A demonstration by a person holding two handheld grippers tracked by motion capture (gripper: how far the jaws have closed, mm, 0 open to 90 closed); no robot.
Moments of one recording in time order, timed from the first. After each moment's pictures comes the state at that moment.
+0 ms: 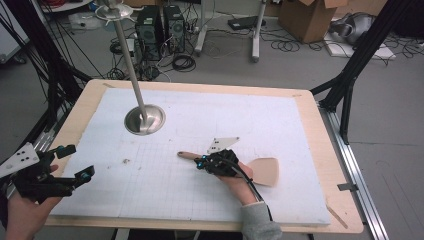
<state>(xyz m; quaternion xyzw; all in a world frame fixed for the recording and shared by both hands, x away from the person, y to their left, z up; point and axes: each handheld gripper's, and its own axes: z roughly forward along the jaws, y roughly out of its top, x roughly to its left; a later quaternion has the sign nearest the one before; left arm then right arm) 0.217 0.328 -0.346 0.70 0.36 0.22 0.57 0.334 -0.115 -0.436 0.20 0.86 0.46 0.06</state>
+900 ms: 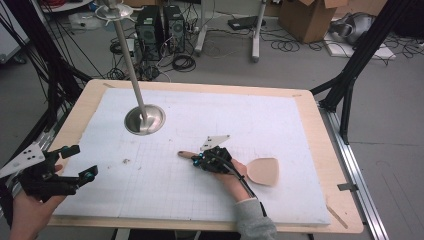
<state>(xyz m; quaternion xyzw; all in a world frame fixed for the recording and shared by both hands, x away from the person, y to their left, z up) 0.224 0.324 -0.353 0.71 0.37 0.21 0.57 0.350 -0.098 -0.450 0.22 0.87 0.43 0.08</state>
